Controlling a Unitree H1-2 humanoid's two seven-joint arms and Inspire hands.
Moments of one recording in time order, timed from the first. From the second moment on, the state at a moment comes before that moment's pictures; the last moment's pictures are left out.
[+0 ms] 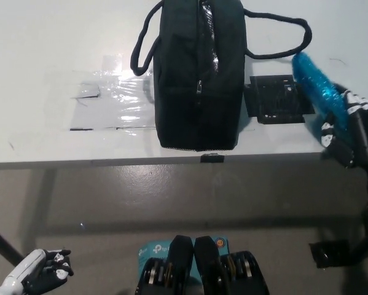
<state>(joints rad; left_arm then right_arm) -0.02 0.51 -0.10 0.04 0.09 0.35 -0.29 -0.40 -0.34 0.14 0.11 -0.83 0.02 -0.27</state>
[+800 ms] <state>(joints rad) -0.02 0.50 -0.10 0.05 0.09 0.35 -0.29 -0.48 -0.14 -0.29 0.05 -0.36 0.26 -0.18</state>
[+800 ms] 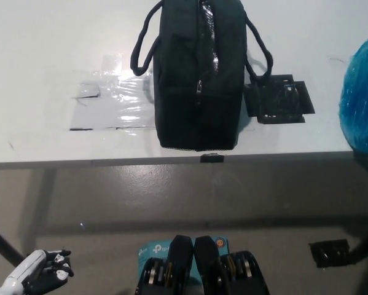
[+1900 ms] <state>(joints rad) 0.06 0.52 -0.10 0.04 0.13 0.34 -0.29 -0.95 -0.11 -0.15 0.04 -0.13 0.48 -0.01</state>
